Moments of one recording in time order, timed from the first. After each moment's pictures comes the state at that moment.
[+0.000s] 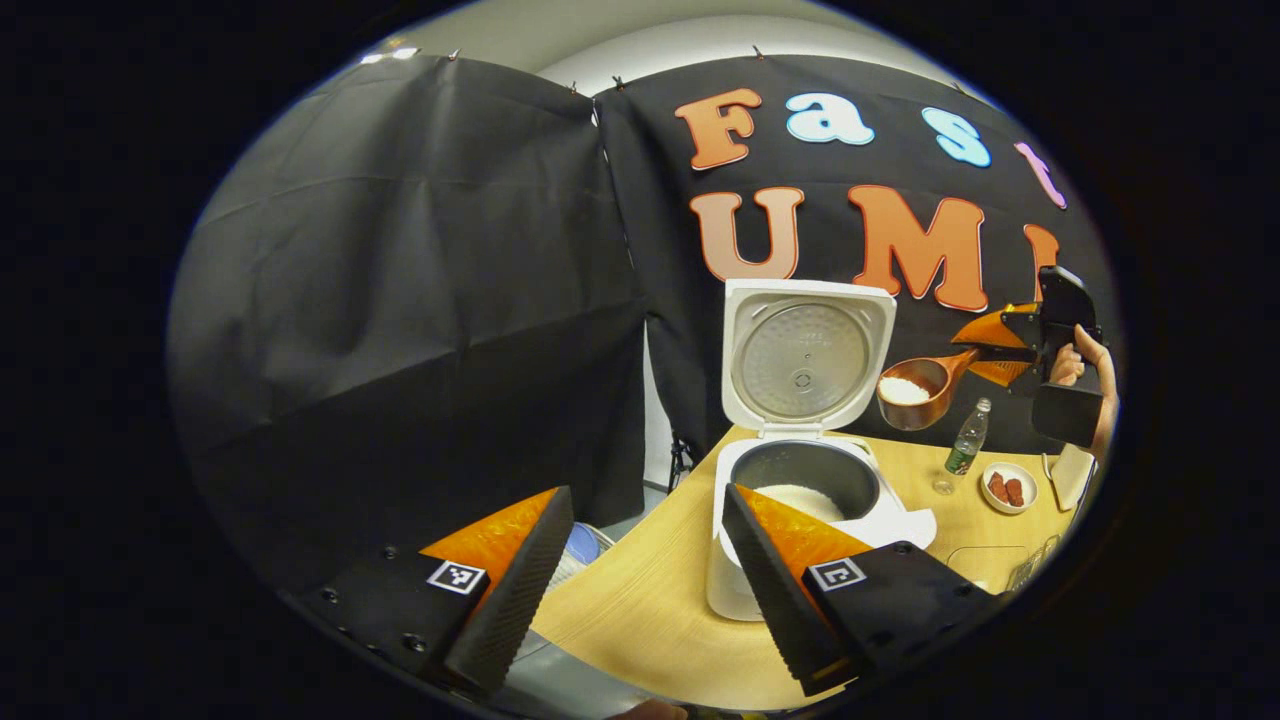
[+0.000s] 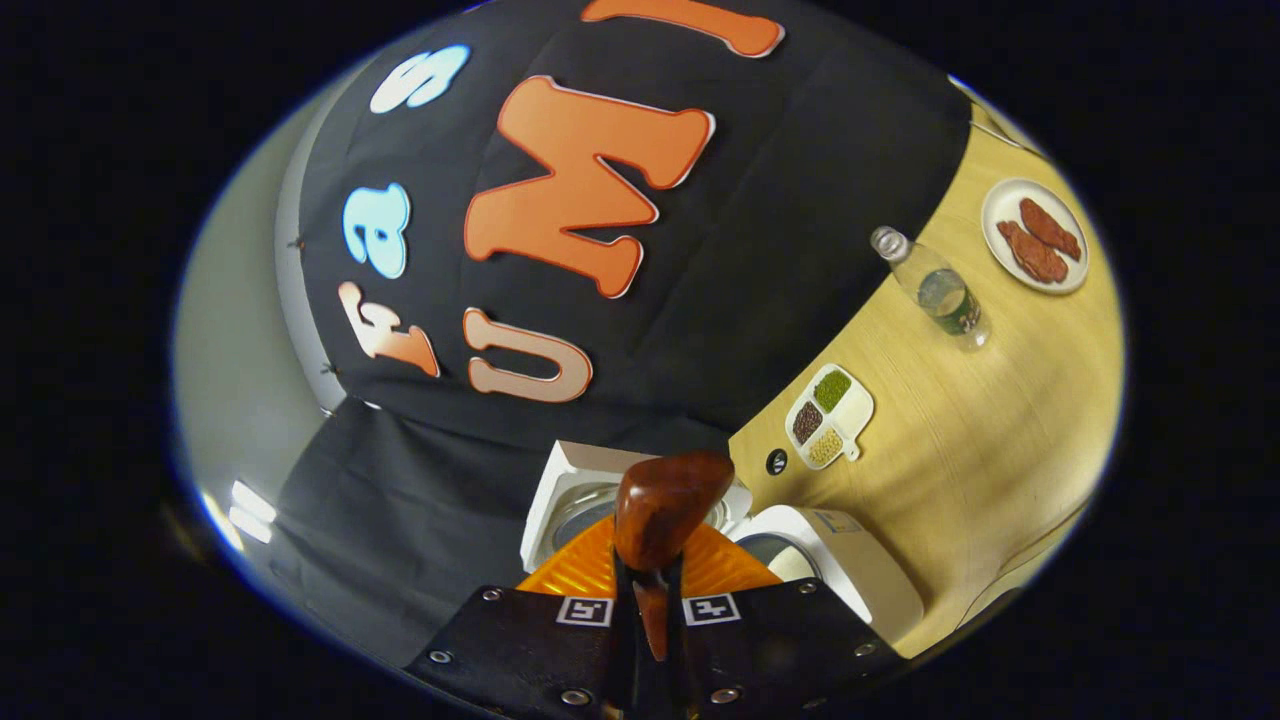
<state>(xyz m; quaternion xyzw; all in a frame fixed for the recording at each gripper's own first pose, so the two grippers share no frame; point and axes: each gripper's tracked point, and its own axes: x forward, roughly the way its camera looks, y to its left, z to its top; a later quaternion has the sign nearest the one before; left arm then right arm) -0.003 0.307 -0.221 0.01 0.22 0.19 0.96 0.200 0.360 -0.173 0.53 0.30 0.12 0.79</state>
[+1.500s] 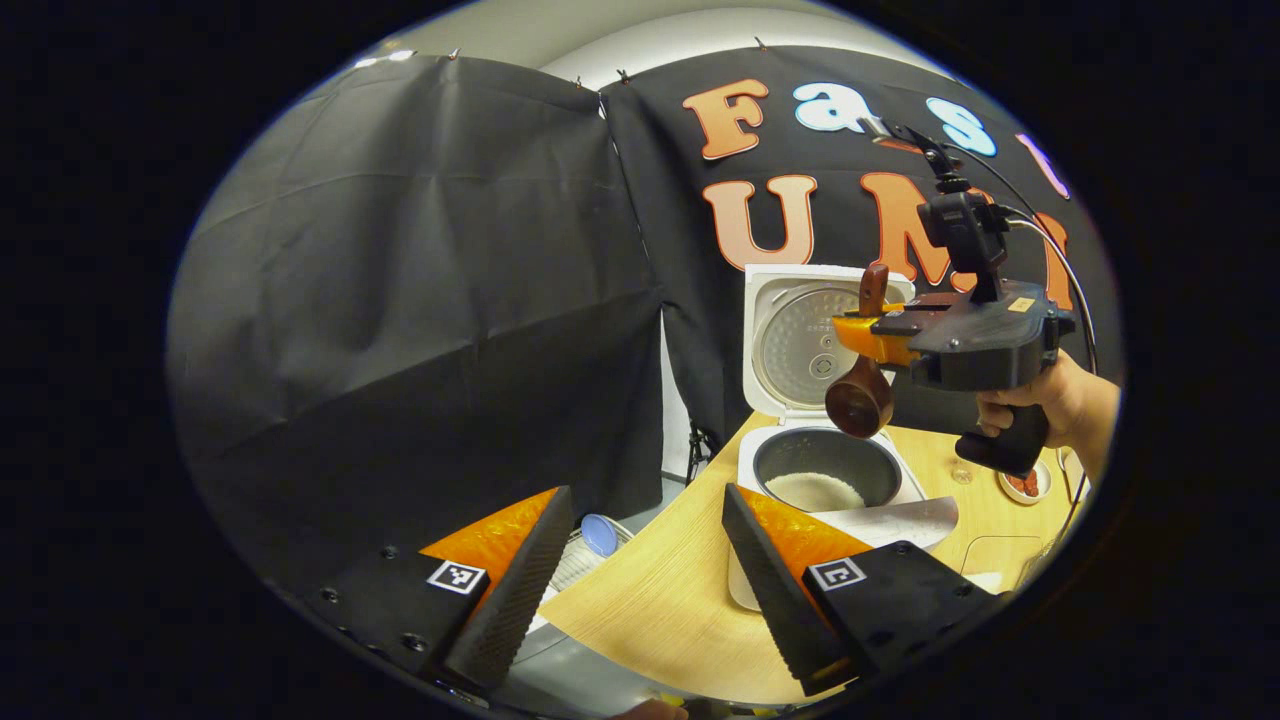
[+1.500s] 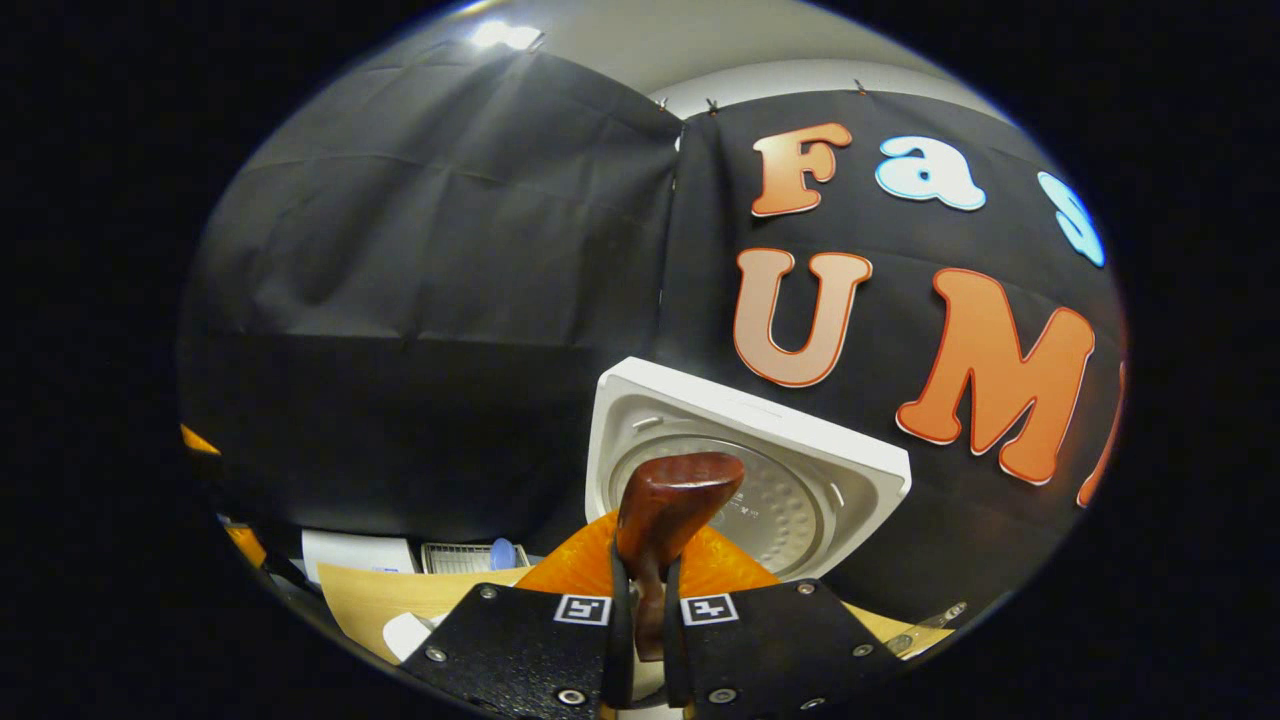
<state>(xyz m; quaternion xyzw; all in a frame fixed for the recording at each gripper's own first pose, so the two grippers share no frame) -0.022 0.314 -0.222 0.03 0.23 0.21 0.95 0.164 0.510 -0.136 -0.05 0.10 0.34 0.93</state>
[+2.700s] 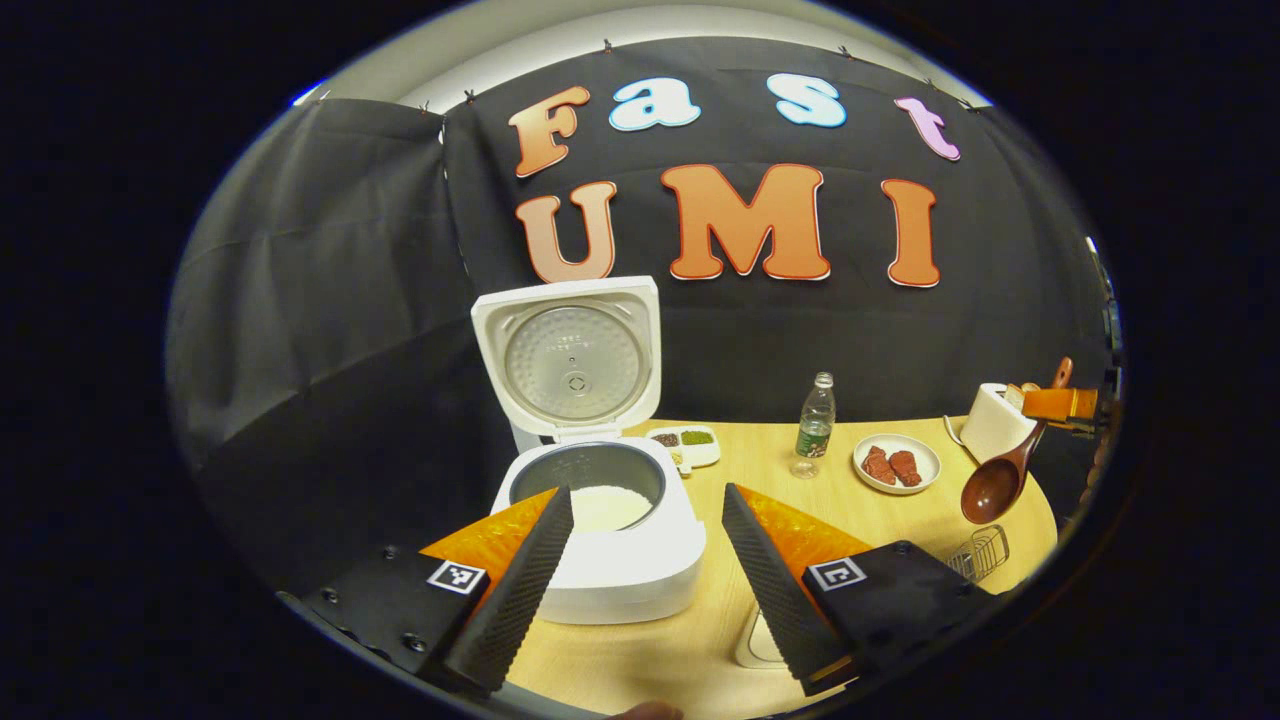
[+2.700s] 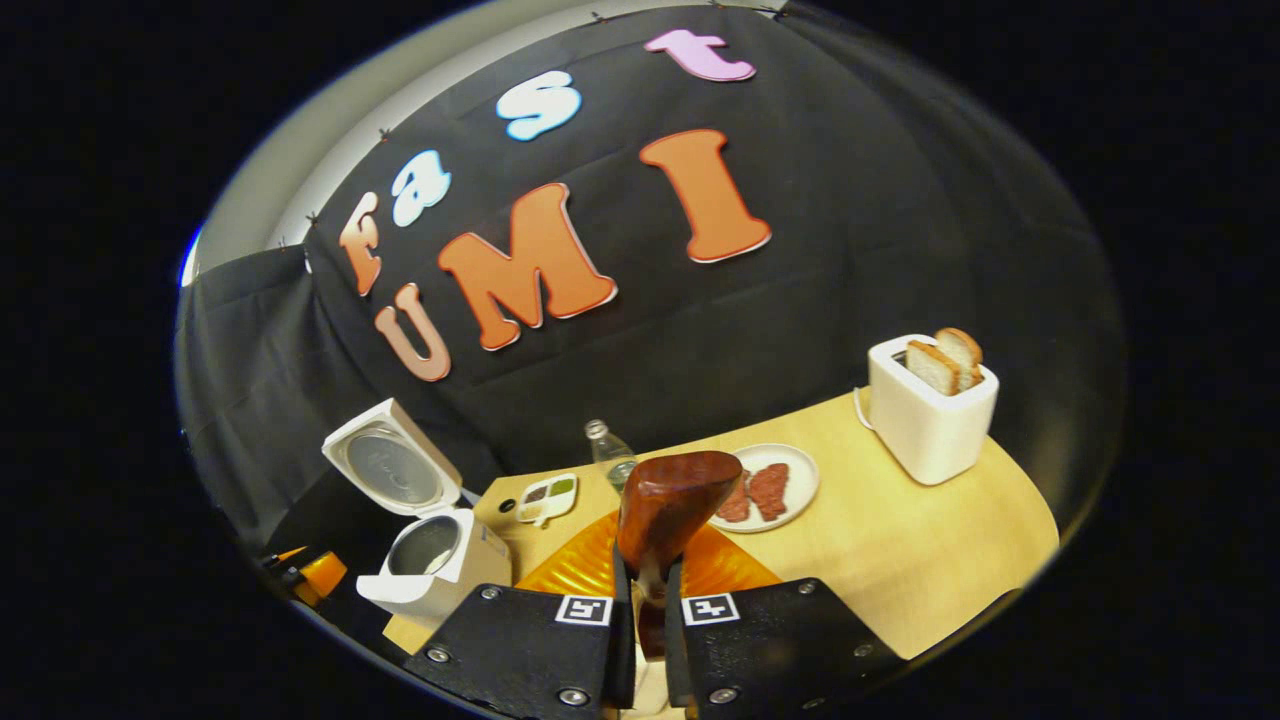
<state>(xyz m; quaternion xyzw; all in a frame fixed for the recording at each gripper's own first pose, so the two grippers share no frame) 0.052 0.060 -0.222 0.05 0.23 0.02 0.97 0.030 -0.004 -0.229 0.23 0.24 -0.02 0.94</state>
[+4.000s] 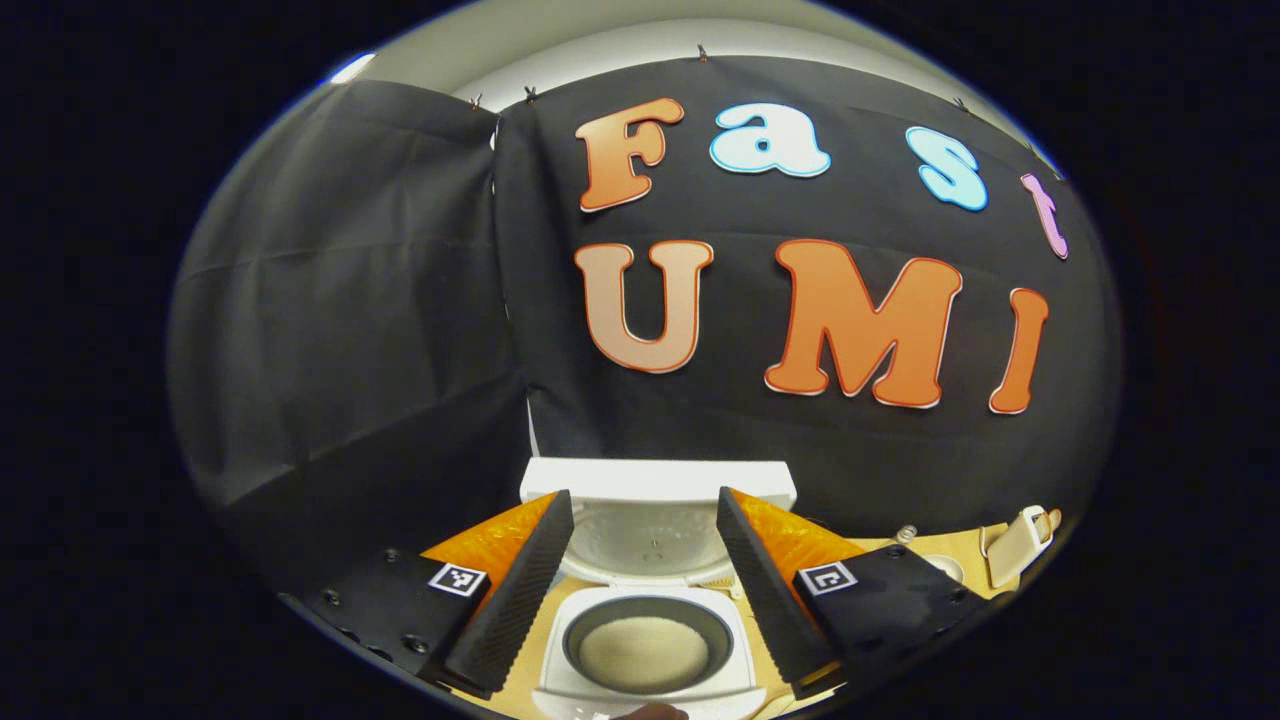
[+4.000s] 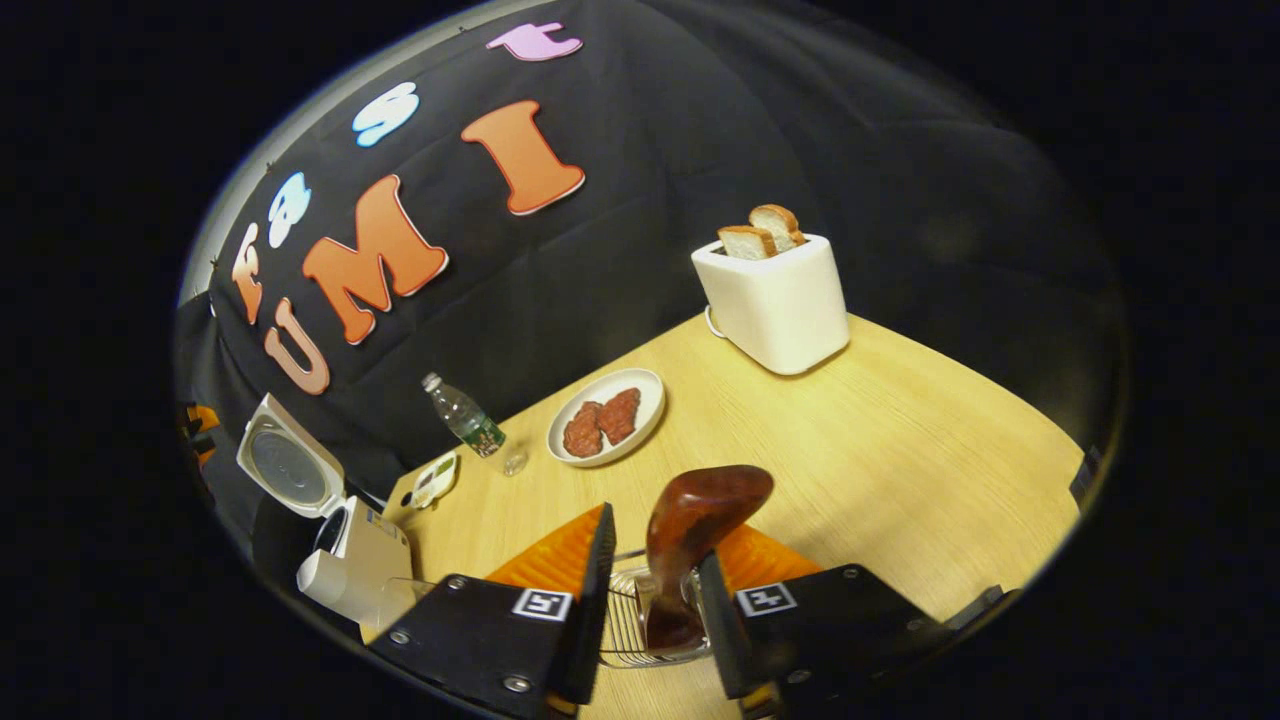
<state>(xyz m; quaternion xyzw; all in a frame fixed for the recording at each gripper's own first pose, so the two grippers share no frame) 0.286 0.183 -0.083 0.00 0.17 0.08 0.98 -0.062 -0.055 -0.359 0.28 0.31 -0.17 0.89</state>
